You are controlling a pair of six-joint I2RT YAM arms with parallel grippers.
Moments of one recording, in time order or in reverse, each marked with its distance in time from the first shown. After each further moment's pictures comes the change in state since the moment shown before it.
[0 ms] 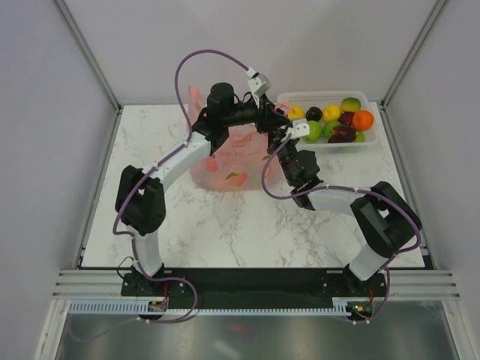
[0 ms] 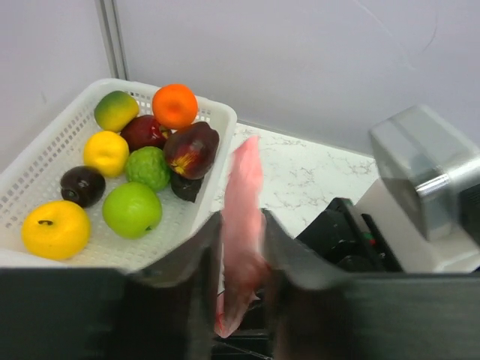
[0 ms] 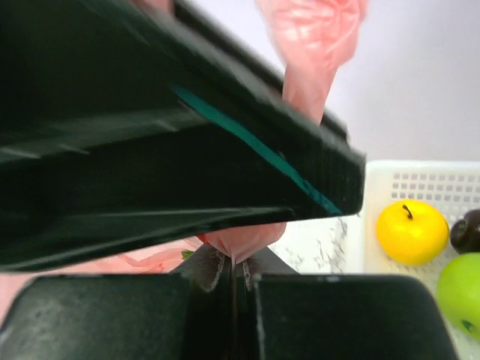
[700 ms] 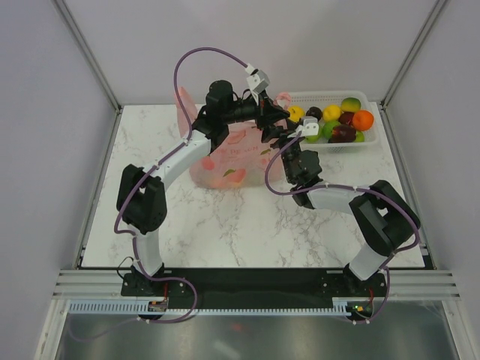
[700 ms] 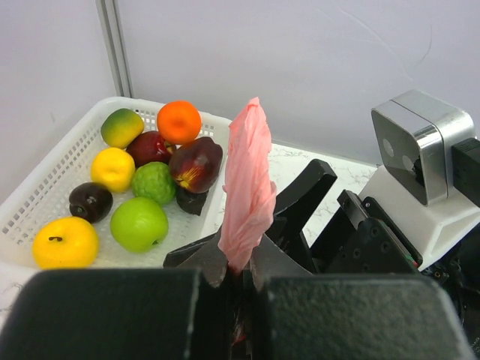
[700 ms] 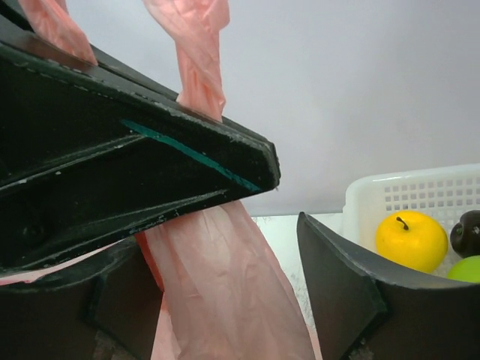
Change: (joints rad) left arm 0.006 0.008 0.024 0.039 0.015 -0.007; right arm -0.008 0.010 0.005 0.087 0.085 0.084
